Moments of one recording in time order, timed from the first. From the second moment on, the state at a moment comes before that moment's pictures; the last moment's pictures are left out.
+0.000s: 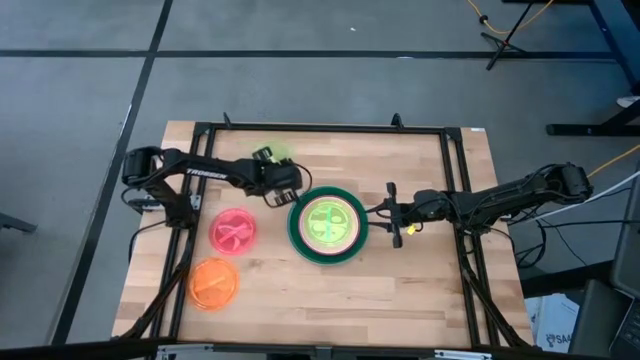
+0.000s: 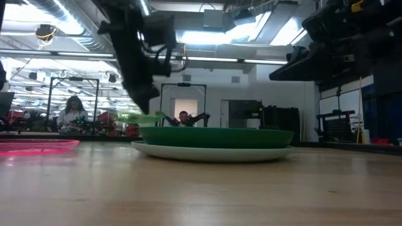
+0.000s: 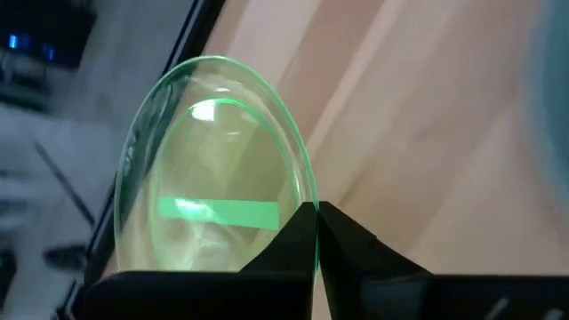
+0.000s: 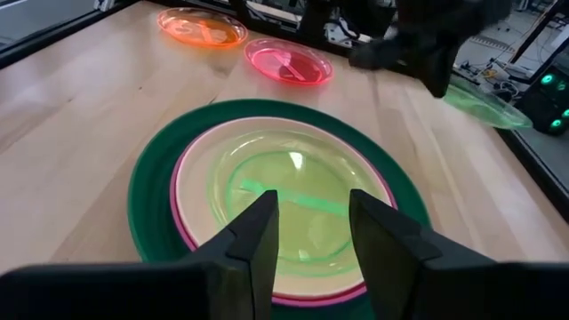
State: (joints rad) left arm 0.17 1.60 1.00 -0.64 -0.63 -0.20; right arm 0.09 1.08 0.31 0.45 0.04 -0.24
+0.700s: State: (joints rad) left arm -0.15 1.60 1.08 -0.30 -0.27 0.06; right arm 0.09 1.08 0.31 0.45 0.04 -0.24
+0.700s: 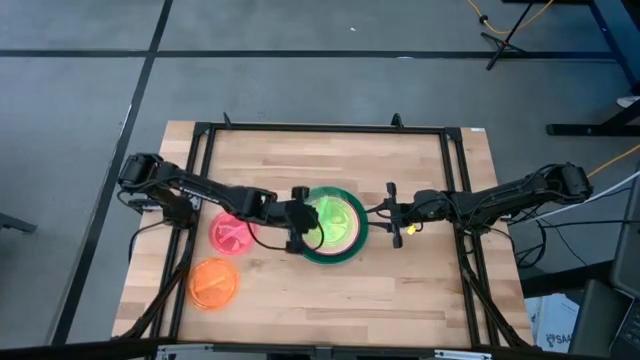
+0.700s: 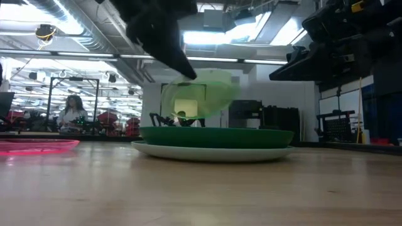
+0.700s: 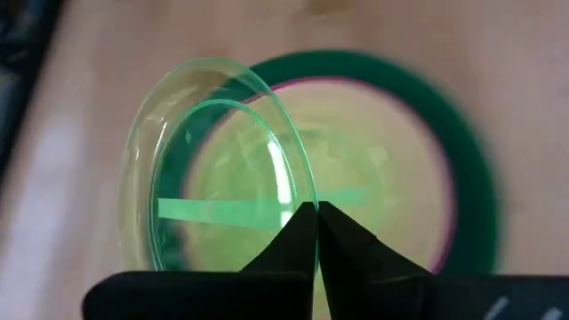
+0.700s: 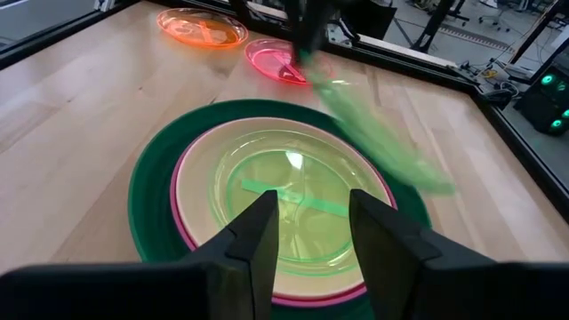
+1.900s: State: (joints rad) left arm -0.16 1.67 1.06 -0.18 -0.17 0.06; right arm 0.09 1.08 0.31 0.45 0.04 -0.24
